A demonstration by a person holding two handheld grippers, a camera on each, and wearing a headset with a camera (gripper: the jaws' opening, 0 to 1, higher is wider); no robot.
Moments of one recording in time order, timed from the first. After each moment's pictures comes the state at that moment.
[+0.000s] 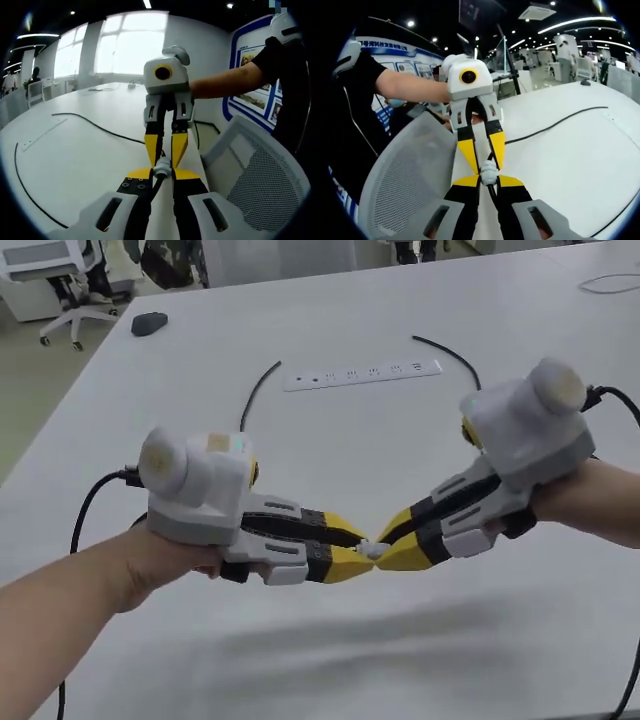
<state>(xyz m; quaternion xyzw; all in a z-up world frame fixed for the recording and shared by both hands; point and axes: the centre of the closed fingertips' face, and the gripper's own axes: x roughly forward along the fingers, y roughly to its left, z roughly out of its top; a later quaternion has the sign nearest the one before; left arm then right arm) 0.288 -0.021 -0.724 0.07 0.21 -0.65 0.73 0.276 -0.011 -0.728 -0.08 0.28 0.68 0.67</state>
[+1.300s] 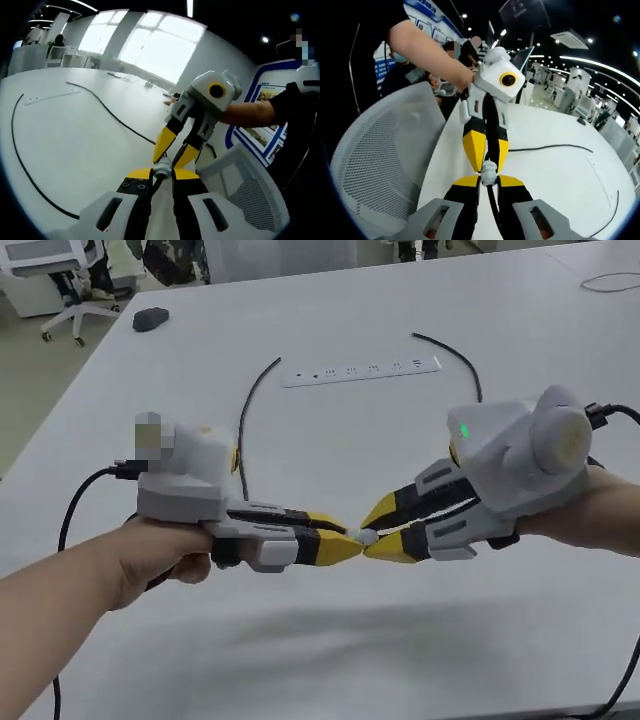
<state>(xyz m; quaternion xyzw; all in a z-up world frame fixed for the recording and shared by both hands) 0.291 -0.015 -0.720 -0.04 0.26 -0.60 0.75 0.286 -0.002 -0.720 -0.22 0.17 0.66 0.70</state>
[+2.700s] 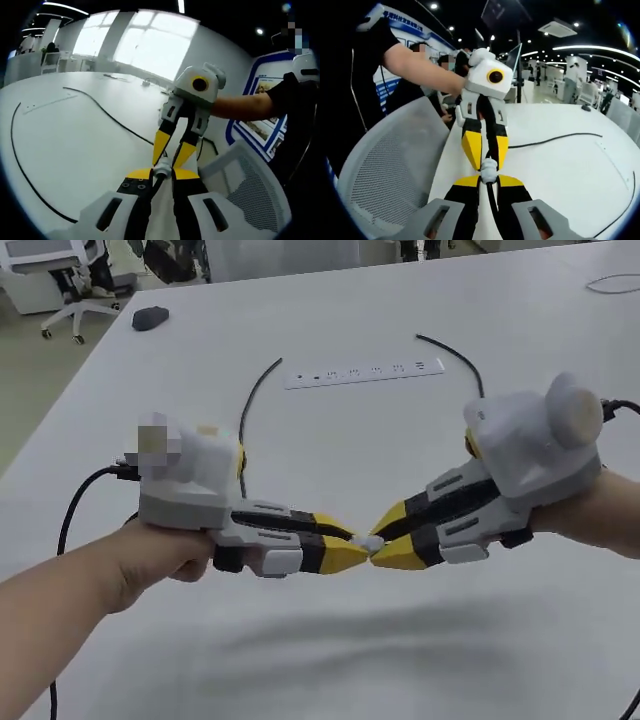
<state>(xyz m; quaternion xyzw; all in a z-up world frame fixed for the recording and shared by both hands) 0.300 -0.014 -0.728 -0.05 0.29 -0.60 0.74 0.285 -0.005 -0.731 -0.16 0.19 0.68 0.68</state>
